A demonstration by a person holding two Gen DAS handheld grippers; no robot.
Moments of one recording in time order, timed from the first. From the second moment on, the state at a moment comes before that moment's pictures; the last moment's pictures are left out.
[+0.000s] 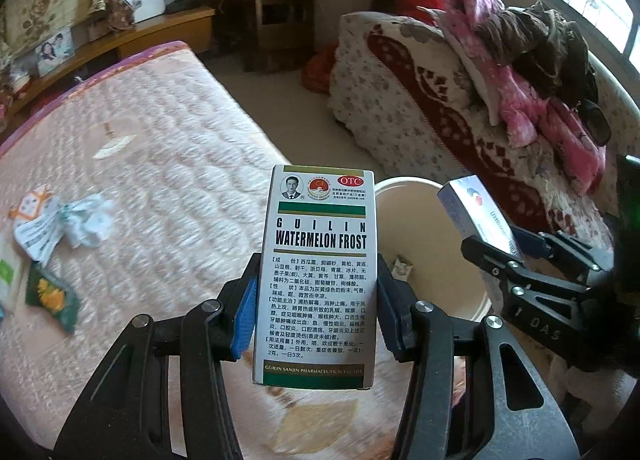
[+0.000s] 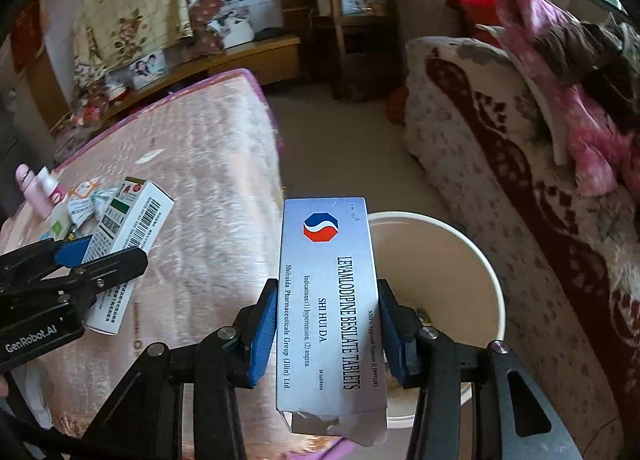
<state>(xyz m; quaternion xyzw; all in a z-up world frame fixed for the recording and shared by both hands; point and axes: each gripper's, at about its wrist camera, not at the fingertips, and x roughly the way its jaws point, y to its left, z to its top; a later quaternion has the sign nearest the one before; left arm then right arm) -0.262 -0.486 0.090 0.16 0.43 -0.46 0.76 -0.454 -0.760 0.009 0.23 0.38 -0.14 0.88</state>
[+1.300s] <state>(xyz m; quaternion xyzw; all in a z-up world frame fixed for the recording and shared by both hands) -0.255 -0.495 0.082 0.10 0.46 -0.49 0.73 -0.470 -0.789 -0.018 0.26 0.39 -0.18 0.86</state>
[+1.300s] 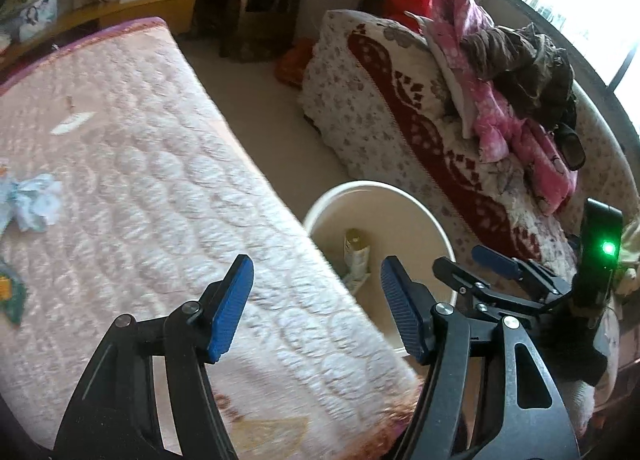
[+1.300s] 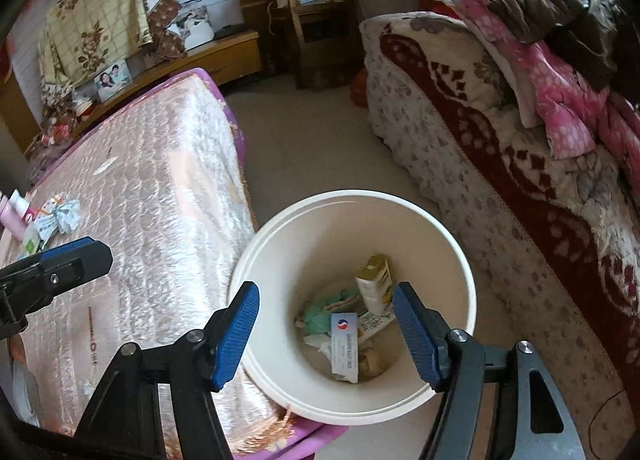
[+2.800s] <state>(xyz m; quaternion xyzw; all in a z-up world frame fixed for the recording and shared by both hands) 0.029 -0.078 0.071 -0.01 0.48 -0.13 0.87 -0.235 -0.491 0.058 0.12 0.40 0.16 0.90</state>
